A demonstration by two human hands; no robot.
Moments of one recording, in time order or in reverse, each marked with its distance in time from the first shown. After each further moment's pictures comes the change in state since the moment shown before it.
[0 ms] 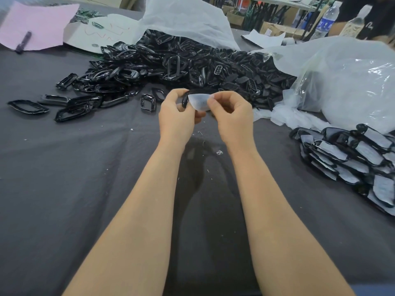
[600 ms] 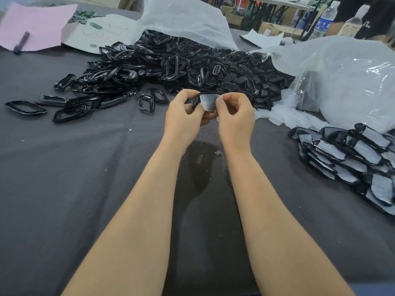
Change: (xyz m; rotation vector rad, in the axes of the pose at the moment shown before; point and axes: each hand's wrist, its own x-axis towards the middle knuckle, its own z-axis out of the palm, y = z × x) left_hand -0.003 0.003 0.006 0.014 -0.170 0.031; right_hand 0.000 0.007 0.004 0.019 0.198 -0.012
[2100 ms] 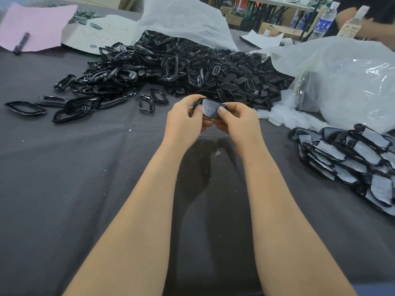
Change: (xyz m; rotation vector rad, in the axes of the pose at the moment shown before) left_hand 0.006 -0.011 0.000 0.209 -0.021 0.007; right_hand 0.016 0.011 -0.019 0.066 -0.266 0.249
